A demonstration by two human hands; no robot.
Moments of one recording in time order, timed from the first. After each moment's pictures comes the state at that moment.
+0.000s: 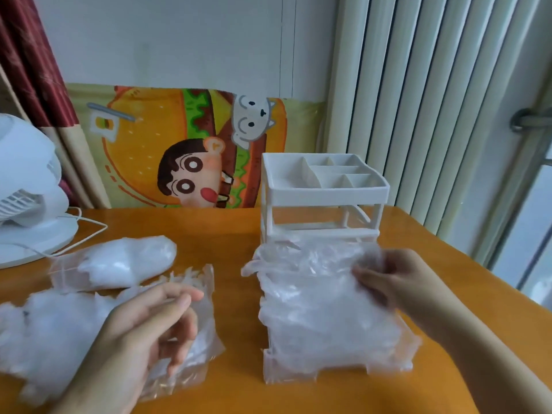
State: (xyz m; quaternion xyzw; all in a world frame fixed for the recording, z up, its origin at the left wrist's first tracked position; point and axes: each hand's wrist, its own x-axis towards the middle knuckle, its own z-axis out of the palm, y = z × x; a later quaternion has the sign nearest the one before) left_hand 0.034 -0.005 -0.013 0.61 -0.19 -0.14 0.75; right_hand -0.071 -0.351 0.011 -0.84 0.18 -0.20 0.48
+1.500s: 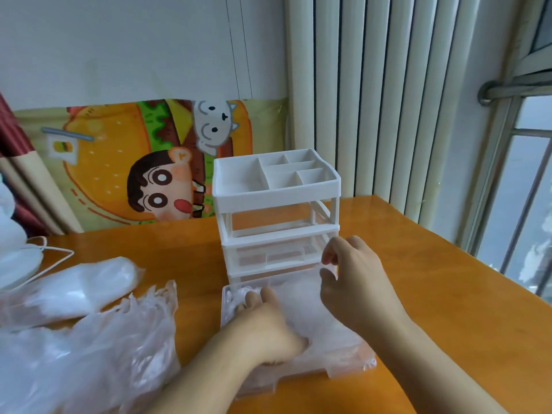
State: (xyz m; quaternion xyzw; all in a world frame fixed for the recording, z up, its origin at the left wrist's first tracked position) left_hand 0.008 -0.201 -0.005 0.94 -0.25 -0.22 0.08; right_hand -0.066 -0.340 0.000 -0.90 0.22 -0.29 0.23
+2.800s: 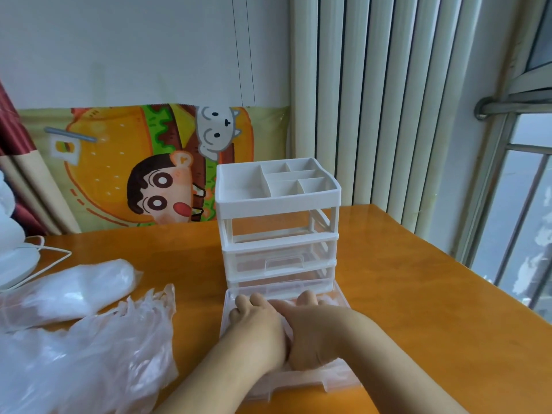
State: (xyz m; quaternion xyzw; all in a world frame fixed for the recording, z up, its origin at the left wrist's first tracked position) left_hand 0.002 -0.210 -0.008 0.97 -0.18 -0.14 0.05; right_hand -0.044 -0.310 0.002 -0.96 0.12 0.20 0.14
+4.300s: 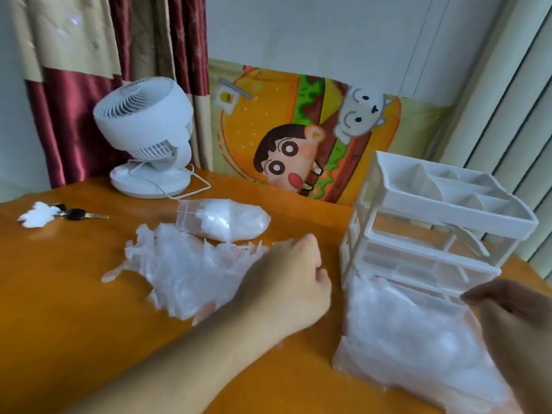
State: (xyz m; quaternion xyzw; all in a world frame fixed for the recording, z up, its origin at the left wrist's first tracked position) left_hand 0.023 -0.048 0.020 0.90 -0.24 0.11 0.35; right_hand -0.056 -0.333 -0.013 -0.83 0.28 -0.36 0.31
